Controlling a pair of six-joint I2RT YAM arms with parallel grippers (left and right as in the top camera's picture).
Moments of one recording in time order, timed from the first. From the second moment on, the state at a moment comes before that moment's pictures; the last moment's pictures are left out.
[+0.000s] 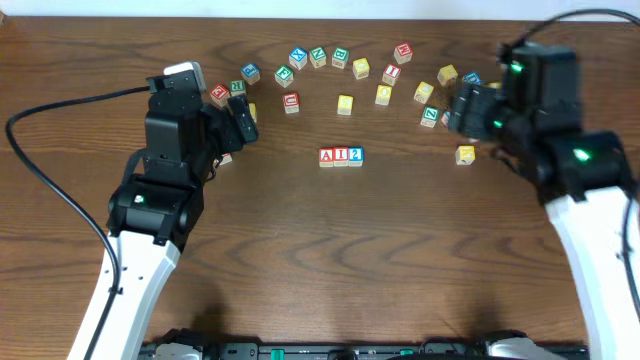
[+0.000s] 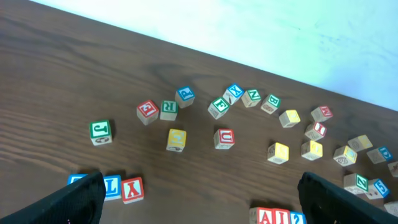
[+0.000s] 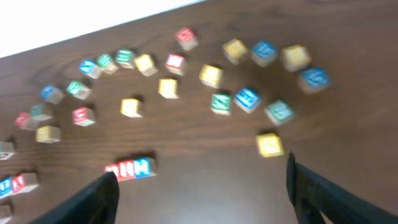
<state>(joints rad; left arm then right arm) -0.20 1.18 1.08 -0.45 -0.11 -0.41 0.16 1.34 1.48 -0.93 0.05 0.35</state>
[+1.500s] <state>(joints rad) -0.20 1.19 1.08 -0.50 -0.11 -0.41 0.13 0.73 0.81 -0.36 0.10 0.17</state>
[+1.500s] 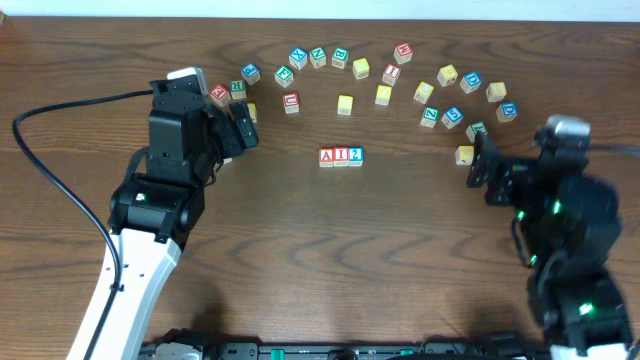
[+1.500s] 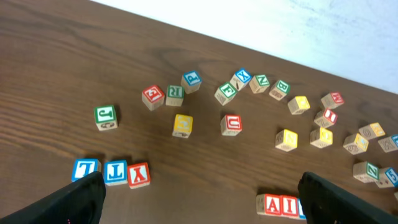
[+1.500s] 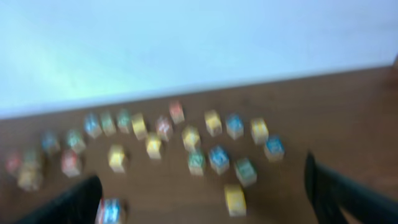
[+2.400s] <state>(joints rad) -0.20 1.19 1.08 -0.50 -0.11 -0.41 0.09 0.02 0.01 -0.05 -0.01 -0.02</state>
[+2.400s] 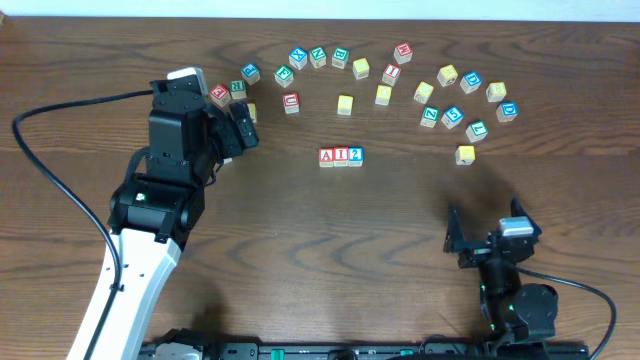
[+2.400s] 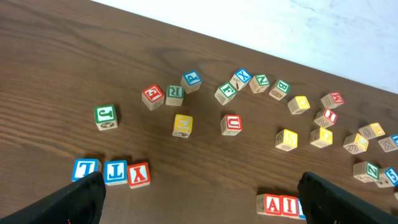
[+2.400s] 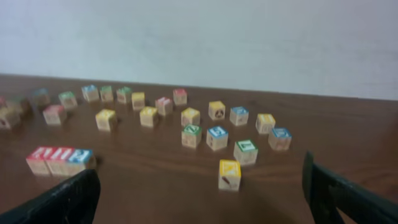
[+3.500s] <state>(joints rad) -0.20 1.19 1.08 -0.51 -0.13 -0.38 0.09 0.02 0.01 -0.07 -0.02 -0.09</state>
